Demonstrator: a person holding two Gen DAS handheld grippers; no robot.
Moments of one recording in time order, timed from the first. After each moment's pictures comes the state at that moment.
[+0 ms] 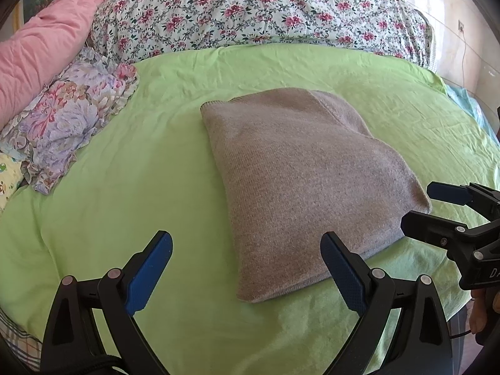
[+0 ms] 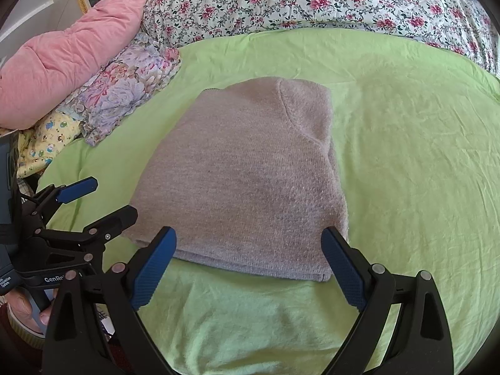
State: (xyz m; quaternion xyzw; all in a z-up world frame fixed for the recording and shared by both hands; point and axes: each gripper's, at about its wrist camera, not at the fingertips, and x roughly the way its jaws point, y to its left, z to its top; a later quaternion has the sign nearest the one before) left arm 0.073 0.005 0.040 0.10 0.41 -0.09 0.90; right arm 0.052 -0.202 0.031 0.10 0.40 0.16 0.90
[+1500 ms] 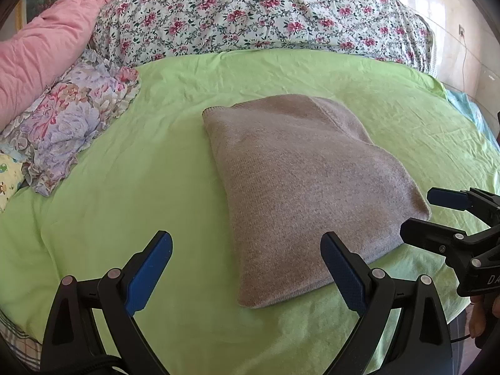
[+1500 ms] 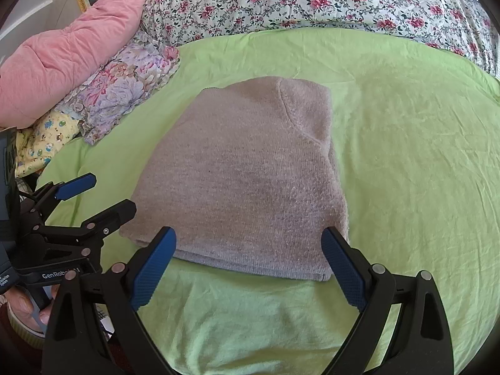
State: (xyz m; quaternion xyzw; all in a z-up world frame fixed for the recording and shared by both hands) left arm 0.074 0.004 0.042 0.09 0.40 -0.08 0.91; right arm 0.053 -0.202 0.030 0.10 0.40 0.16 0.90
